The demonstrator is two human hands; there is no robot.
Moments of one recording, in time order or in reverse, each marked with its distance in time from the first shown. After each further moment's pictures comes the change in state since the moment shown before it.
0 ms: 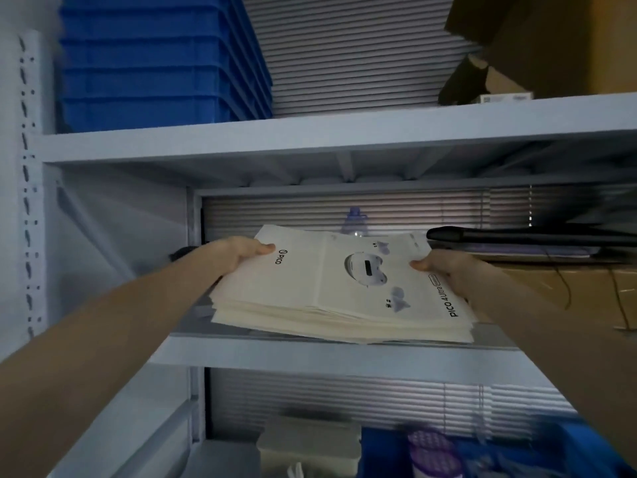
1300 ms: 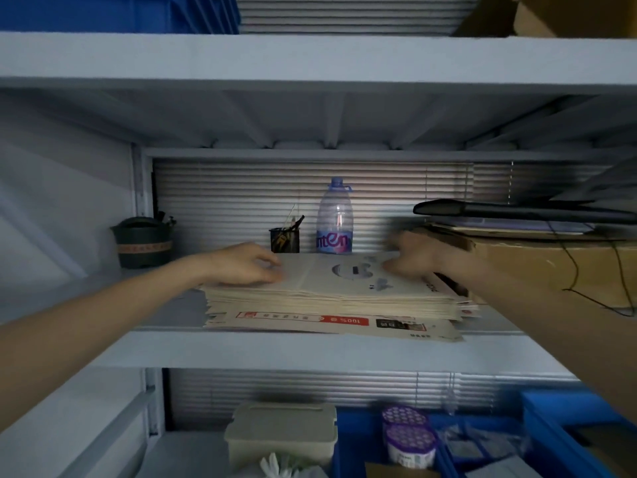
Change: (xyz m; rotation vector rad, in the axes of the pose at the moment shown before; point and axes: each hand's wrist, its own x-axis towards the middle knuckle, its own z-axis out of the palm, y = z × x) left_hand 0.065 -0.057 0.032 0.763 -0.282 0.471; right_hand 0.026 0.008 0.038 -1.086 0.059 -0.301
